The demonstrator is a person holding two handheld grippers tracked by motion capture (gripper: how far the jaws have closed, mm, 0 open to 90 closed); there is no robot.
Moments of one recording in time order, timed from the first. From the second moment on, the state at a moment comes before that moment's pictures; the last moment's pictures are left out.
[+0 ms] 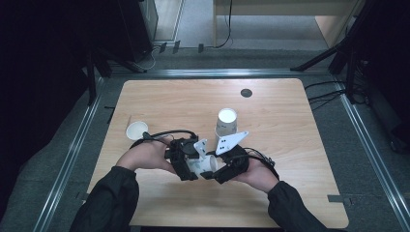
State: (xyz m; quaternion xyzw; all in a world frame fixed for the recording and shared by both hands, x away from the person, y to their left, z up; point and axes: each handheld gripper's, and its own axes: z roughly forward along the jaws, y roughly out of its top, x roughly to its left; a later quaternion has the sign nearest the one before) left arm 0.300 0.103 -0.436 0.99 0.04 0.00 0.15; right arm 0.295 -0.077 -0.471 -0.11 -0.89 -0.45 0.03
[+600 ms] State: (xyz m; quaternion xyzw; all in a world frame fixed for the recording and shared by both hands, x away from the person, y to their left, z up) left arm 0.312 0.120 -0.439 0.97 0.08 -0.02 0.22; right arm 0.298 -0.090 -0.457 -0.12 -0.88 -0.46 0.04
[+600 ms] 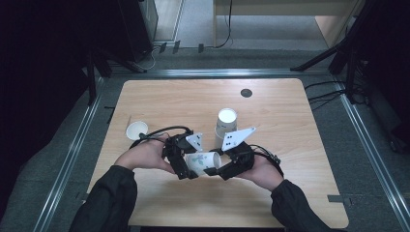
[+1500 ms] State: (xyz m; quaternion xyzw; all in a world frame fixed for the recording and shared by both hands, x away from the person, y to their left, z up) left arm 0.303 0.164 -0.443 0.91 0.16 -0.05 0.38; right arm 0.302 -0.128 -0.439 -0.13 -0.85 -0.51 0.02
